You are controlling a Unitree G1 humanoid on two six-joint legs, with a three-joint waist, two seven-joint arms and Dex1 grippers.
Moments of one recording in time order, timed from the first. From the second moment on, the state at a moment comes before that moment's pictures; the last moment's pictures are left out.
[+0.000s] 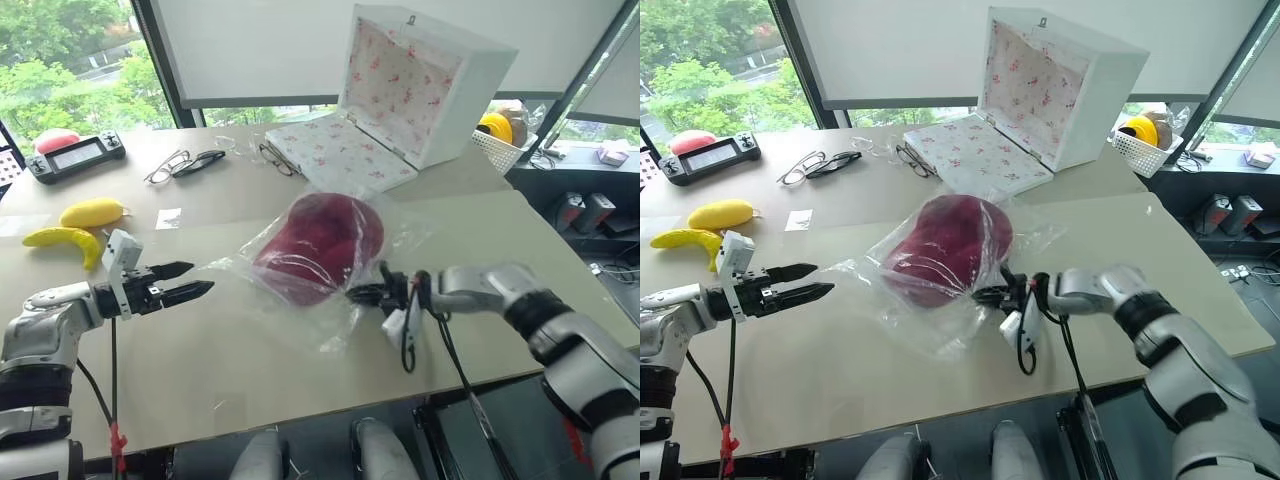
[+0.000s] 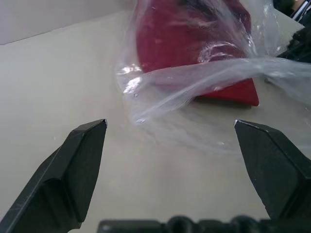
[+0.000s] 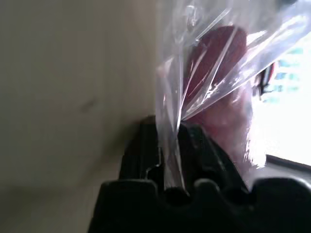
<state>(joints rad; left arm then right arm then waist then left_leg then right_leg) -0.36 0.82 0.21 0.35 -0.49 0.50 -1.19 -0.81 -0.78 0.73 0.61 -0.73 -1.05 0.18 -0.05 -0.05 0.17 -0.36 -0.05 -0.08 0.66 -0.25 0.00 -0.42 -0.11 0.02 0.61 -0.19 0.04</state>
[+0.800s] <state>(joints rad) -0.55 0.74 0.05 0.48 -0.35 0.33 -1.27 -0.24 -1.02 0.18 -0.72 0.91 0.51 0.60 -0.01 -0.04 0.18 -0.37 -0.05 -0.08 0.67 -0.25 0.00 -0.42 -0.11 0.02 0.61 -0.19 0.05</state>
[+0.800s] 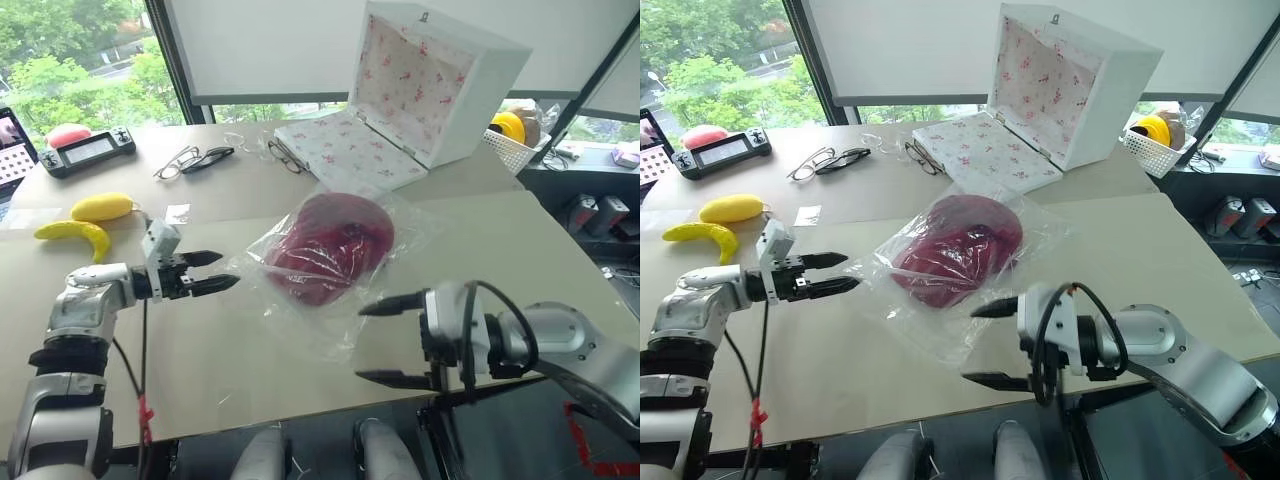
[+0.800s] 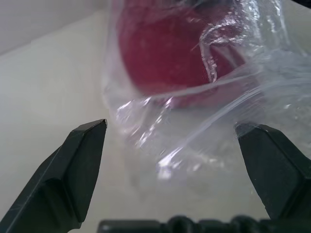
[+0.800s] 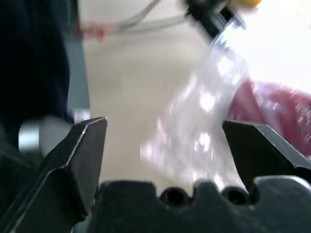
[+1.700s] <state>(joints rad) -0.71 0.62 -0.12 0.57 -0.19 0.00 -1.40 -0.29 -0.67 0.09 -0.80 0.97 0.94 0.06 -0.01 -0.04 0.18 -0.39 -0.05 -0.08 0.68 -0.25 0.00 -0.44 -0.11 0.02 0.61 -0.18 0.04</state>
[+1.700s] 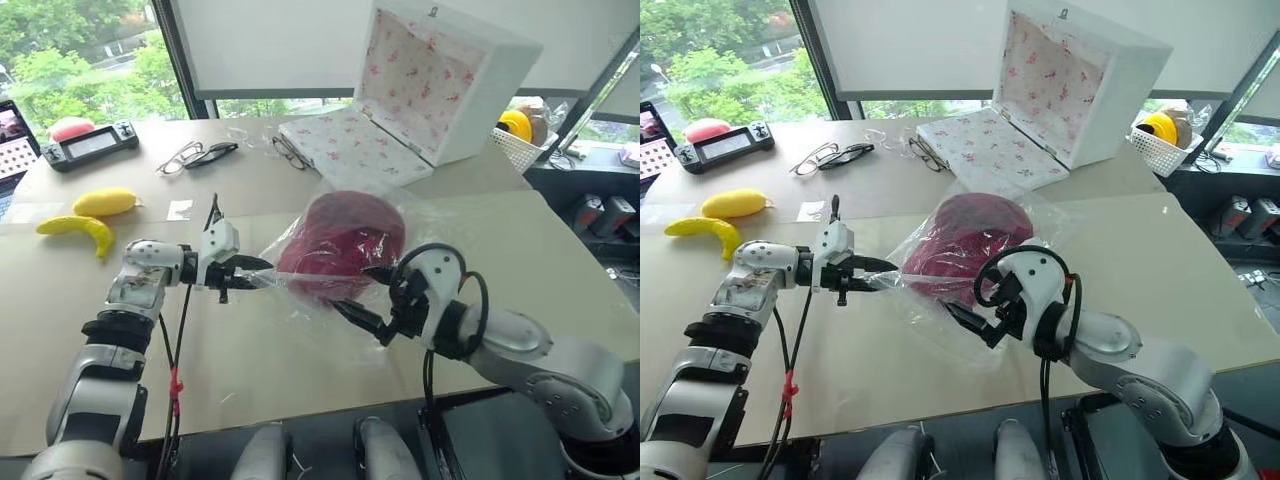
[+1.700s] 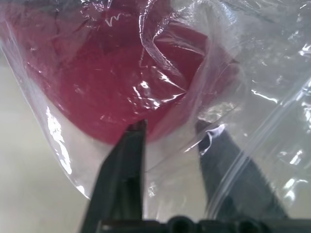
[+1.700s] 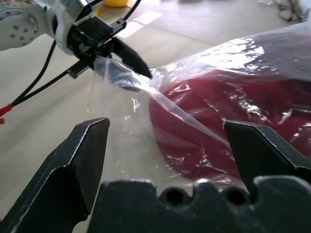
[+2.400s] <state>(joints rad) -0.86 0.45 -0.18 0.50 -0.18 0.17 -1.41 -0.37 -0.69 -0.07 -0.83 1.36 0.92 0.04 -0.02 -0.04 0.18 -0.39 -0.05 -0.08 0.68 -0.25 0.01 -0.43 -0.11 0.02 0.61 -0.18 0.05</state>
